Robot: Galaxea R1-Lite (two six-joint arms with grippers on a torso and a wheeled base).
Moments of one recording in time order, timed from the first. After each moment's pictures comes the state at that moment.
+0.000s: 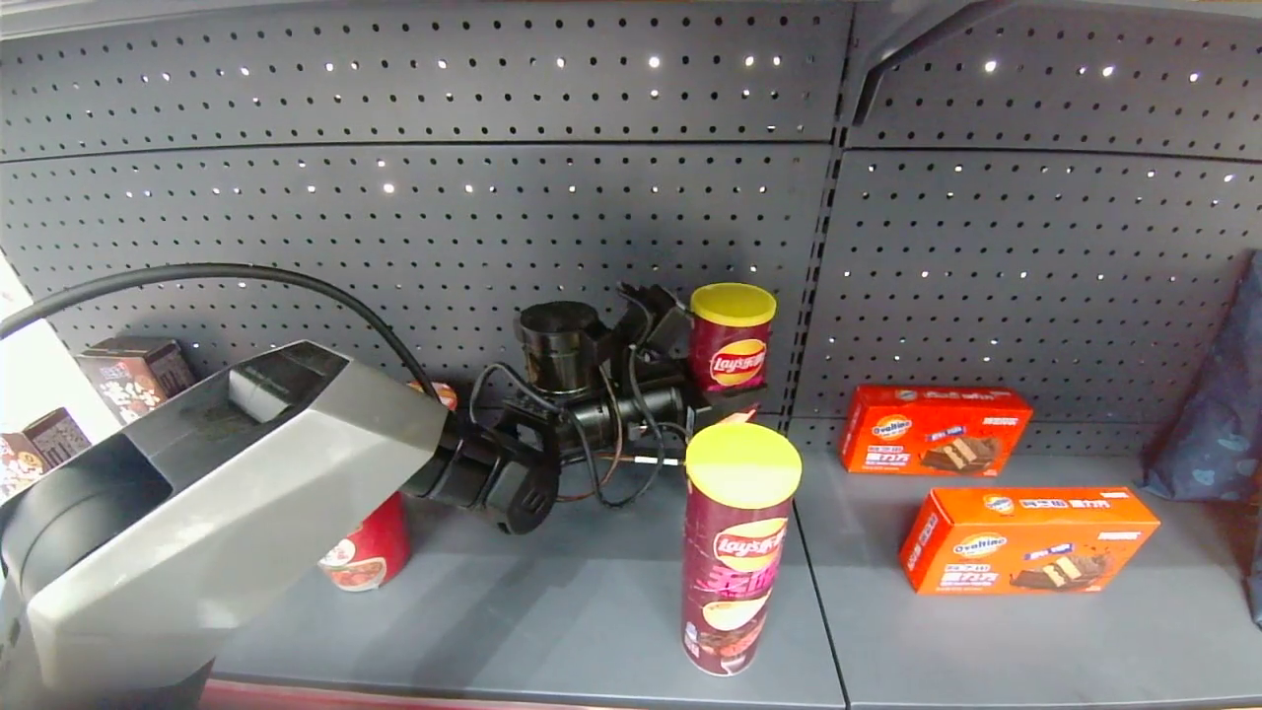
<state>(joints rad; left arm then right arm) -0.52 2.33 -1.38 -0.97 -0.62 0.03 0.53 0.36 -0.08 -0.29 -0.15 -0.02</state>
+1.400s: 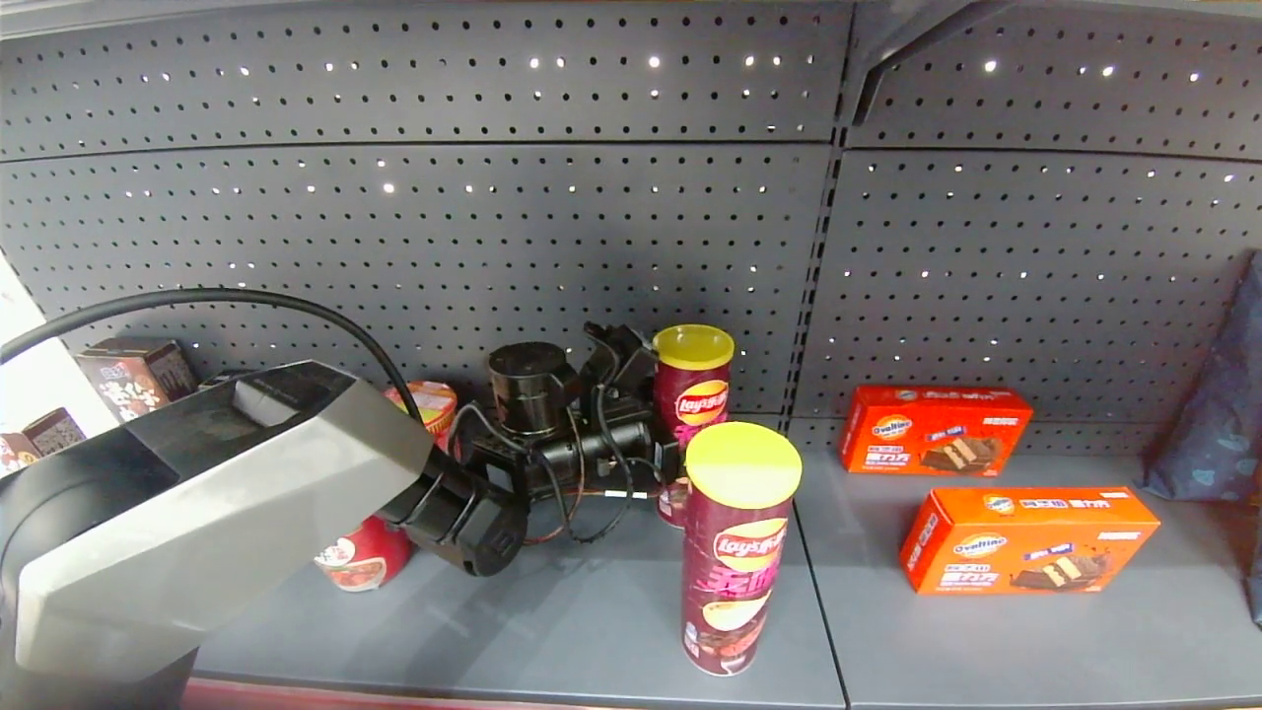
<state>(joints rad) -0.49 2.32 -1.18 -1.12 -0.60 0.03 0.54 0.34 -0.02 -0.29 -0.15 0.00</state>
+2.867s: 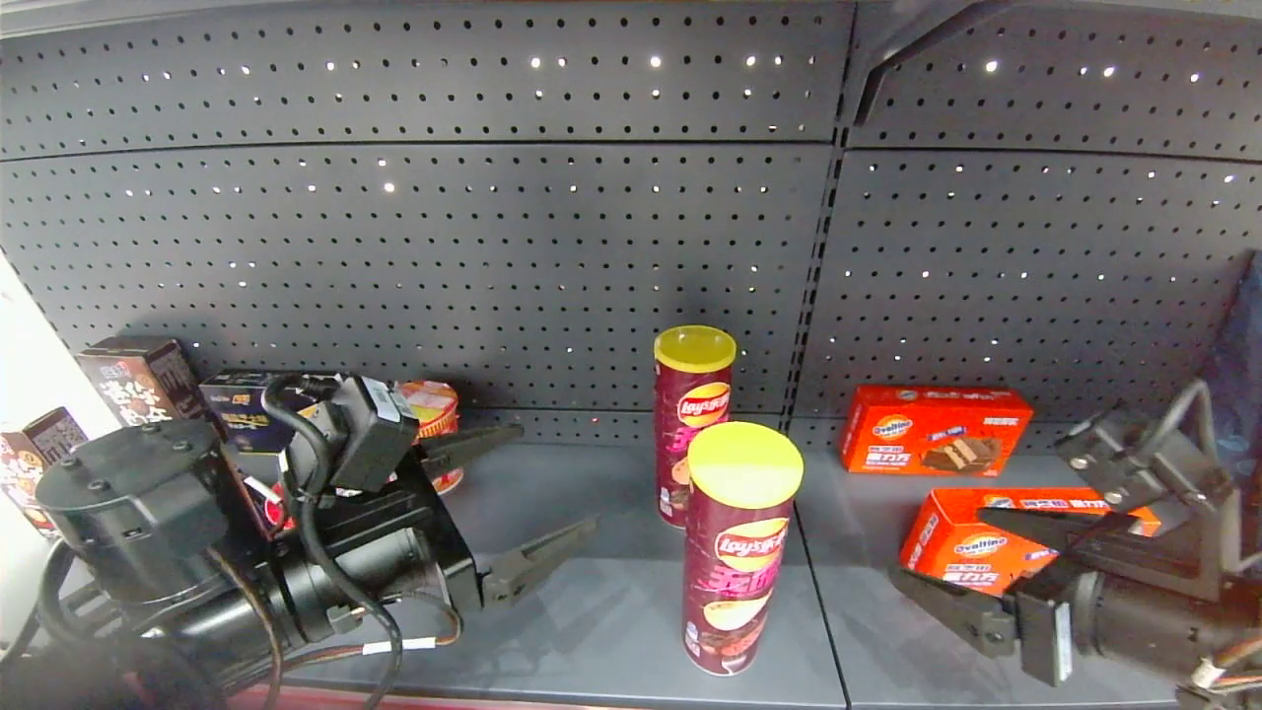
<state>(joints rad) -0.44 1.63 -0.33 -1.25 -0.43 0.08 0.64 1.28 -0.49 -0.39 -0.13 0.03</state>
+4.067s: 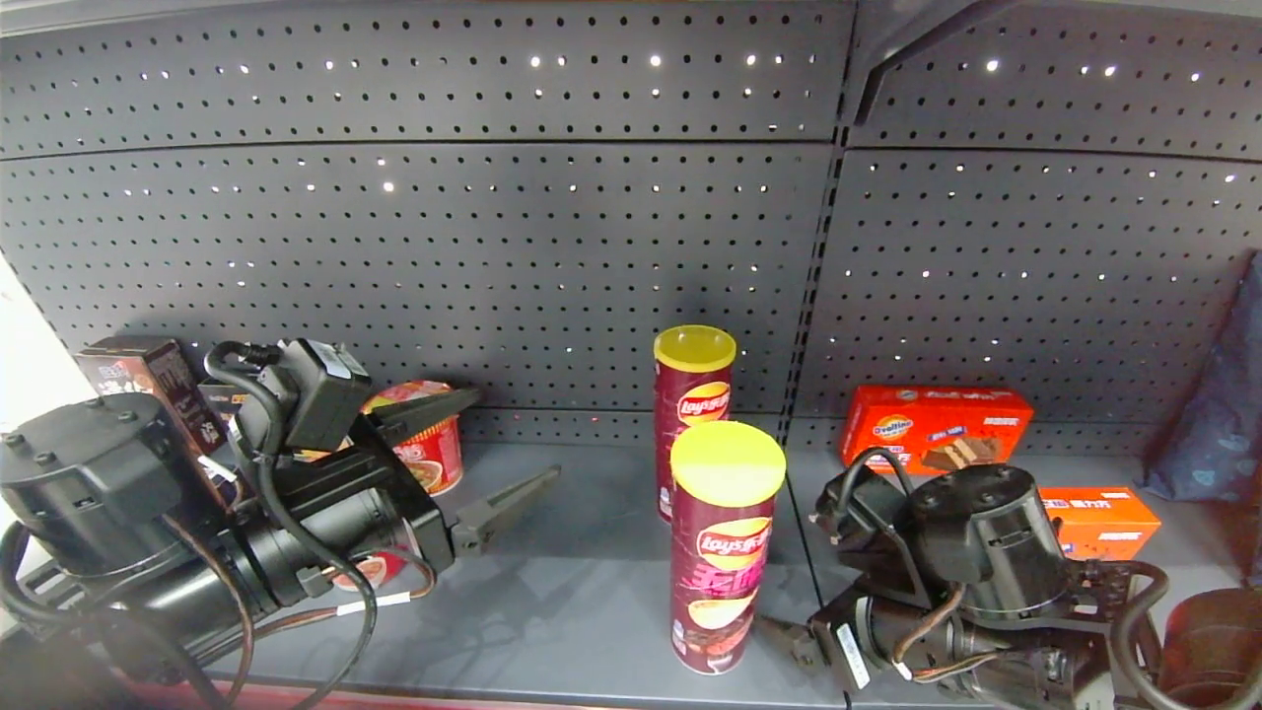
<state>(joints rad) -0.36 1.60 -0.36 -1.25 -0.40 0.08 0.76 1.70 -0.59 -0.50 -0.19 0.05</state>
